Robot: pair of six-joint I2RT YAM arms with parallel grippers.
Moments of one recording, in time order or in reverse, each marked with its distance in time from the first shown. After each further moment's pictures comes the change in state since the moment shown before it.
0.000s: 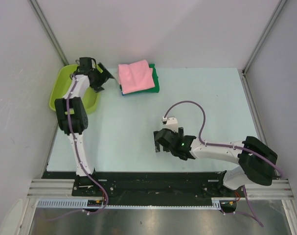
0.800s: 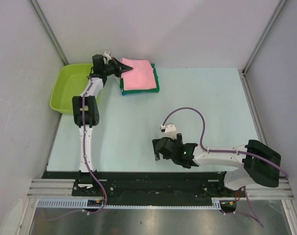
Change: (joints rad) left arm -0.093 0.279 0.210 0.611 0.571 -0.349; right arm 0.079 -0.047 -0.073 0.047 -0.002 0.008
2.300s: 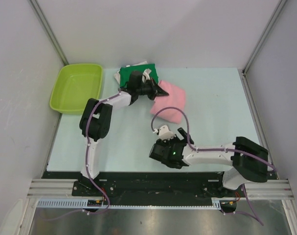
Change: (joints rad) left arm -0.419 -0.448 -0.793 0.171 -0.145 -0.028; right arm 0.094 0.166 0.137 -0.348 0.583 -0.264
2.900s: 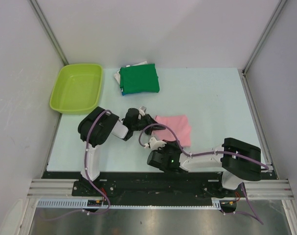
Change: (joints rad) left arm -0.092 -0.085 -0.710 0.616 -0.060 -0.329; right arm 0.035 0.038 -0.094 0.273 -0.023 -0.455
